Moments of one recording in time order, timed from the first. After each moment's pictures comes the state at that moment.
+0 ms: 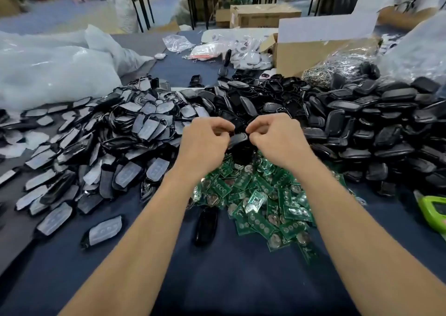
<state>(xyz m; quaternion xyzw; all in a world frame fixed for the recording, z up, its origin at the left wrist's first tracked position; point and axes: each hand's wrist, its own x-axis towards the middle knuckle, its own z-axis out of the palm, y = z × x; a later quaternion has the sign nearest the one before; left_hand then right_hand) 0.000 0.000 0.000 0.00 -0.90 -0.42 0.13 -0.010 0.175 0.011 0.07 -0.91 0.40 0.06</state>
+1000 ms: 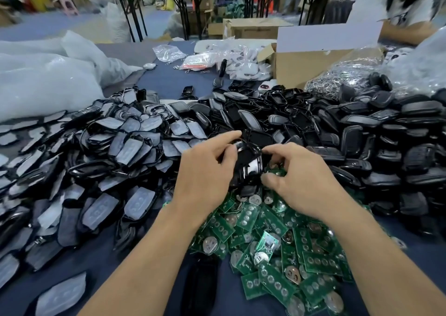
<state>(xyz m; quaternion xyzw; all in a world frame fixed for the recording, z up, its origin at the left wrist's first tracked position) -0.017 0.007 -0.031 -0.06 -0.87 -0.45 0.20 -0.015 0.201 -0.021 0.07 -0.95 0.31 0.04</state>
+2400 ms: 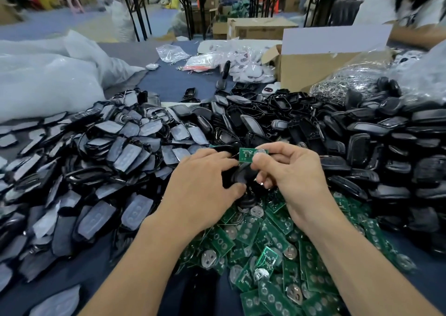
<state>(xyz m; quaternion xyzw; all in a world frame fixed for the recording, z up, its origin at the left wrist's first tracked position) -0.010 -0.005 -0.014 -0.13 -0.97 -0.18 0.12 -0.023 0.169 -0.017 -0.02 -0.66 0.75 0.03</state>
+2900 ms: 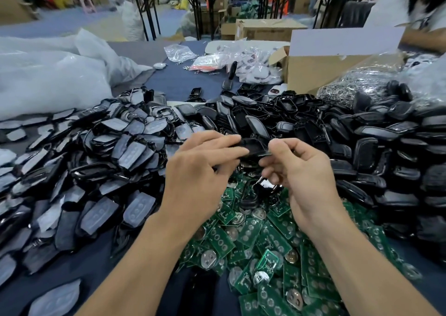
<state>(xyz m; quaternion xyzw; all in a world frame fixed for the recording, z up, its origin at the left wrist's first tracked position) -0.006 -0.006 -0.013 -0.13 -0.88 -0.33 0.31 -0.022 0.170 -0.013 -0.03 -0.61 0.79 0.03</state>
